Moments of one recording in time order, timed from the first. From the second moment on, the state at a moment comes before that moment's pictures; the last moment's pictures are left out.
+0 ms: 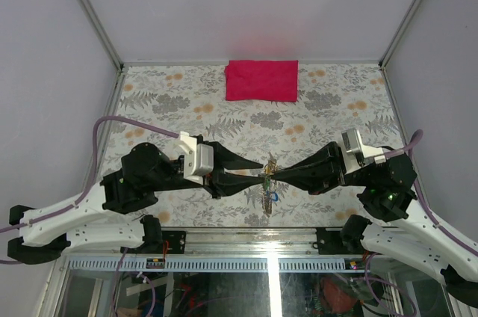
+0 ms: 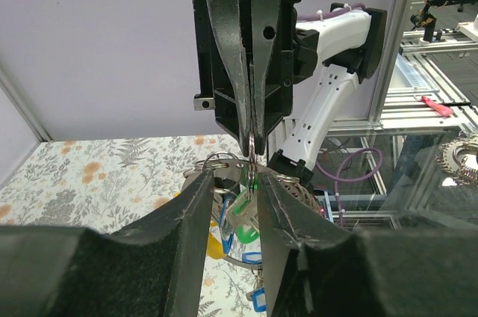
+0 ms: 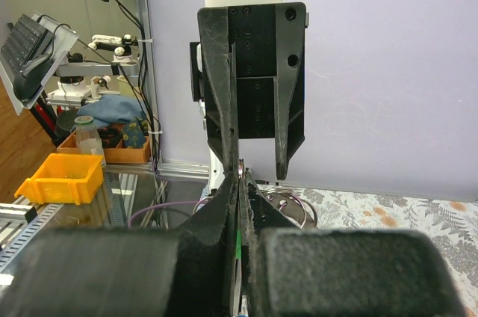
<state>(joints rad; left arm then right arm) -1.24 0.85 1.08 -0.02 0.28 0.03 0.90 0.65 0.80 0.35 -0.70 0.29</state>
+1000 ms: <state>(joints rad) -1.24 0.89 1.10 -0.06 0.34 0.01 0.90 0.65 0.81 0.28 -0.70 0.24</state>
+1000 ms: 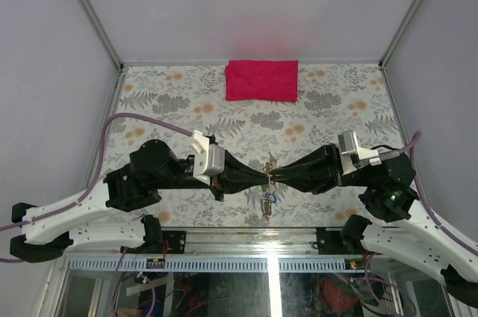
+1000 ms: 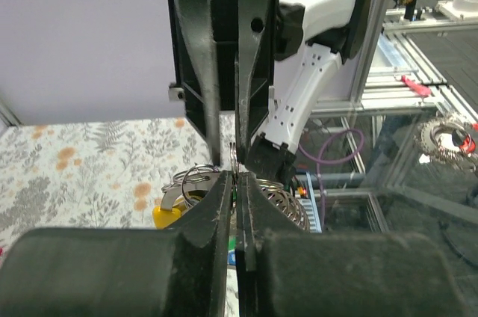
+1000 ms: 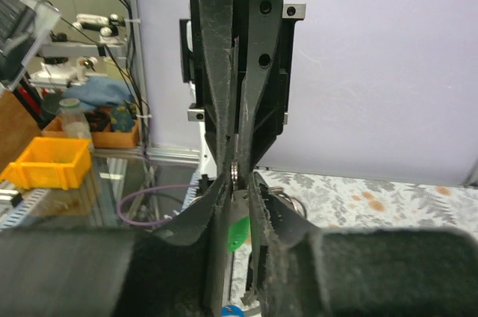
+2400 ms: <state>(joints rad) -1.24 1.33 1.75 -1.18 0.10 0.25 0.90 0.73 0.73 0.09 -0.67 0.03</state>
